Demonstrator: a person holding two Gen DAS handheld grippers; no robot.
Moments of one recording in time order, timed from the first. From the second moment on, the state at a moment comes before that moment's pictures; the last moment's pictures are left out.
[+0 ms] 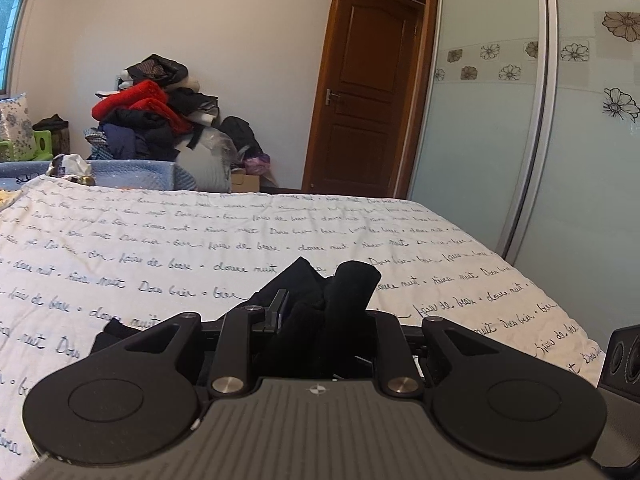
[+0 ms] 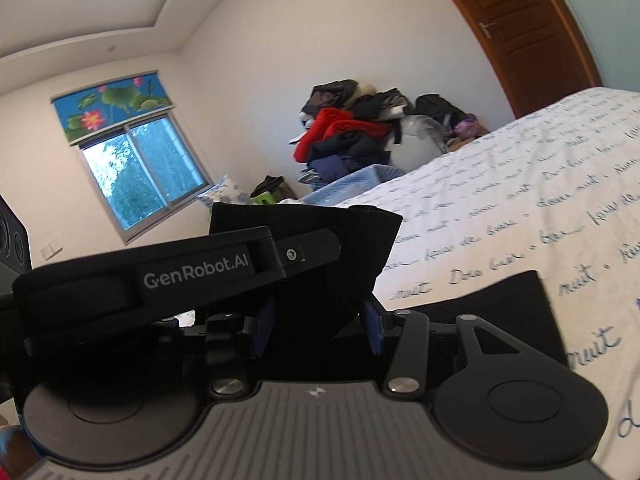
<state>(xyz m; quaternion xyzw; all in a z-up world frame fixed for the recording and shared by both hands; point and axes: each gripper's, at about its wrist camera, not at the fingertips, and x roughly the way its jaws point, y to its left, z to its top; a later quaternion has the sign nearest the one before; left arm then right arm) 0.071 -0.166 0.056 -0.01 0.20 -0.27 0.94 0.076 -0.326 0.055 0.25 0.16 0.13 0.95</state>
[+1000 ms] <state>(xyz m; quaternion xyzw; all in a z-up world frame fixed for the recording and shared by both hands) 0.071 -0.233 0.004 0.01 0.26 -0.34 0.90 0.051 -0.384 0.019 0.28 0.20 0.04 0.94</state>
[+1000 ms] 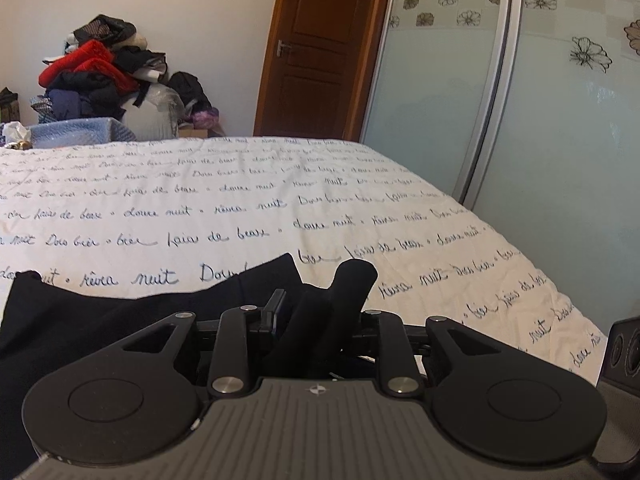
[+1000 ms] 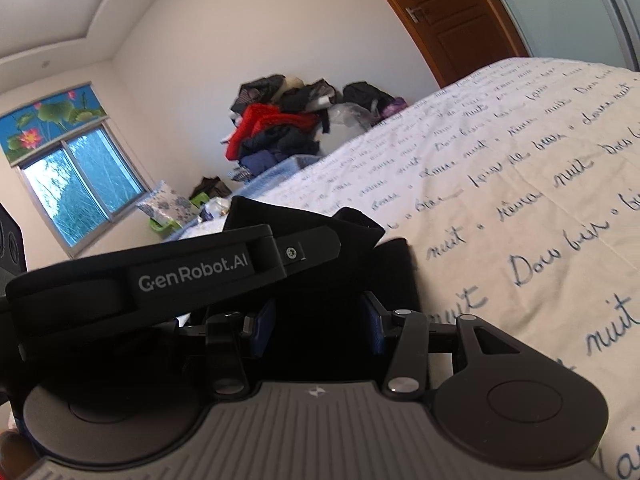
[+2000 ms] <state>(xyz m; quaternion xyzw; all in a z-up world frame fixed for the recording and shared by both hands) 0.150 -0.118 0.013 0.01 0.34 -0.16 0.93 0.017 -0.390 0.028 0.26 0.24 0.06 0.93</state>
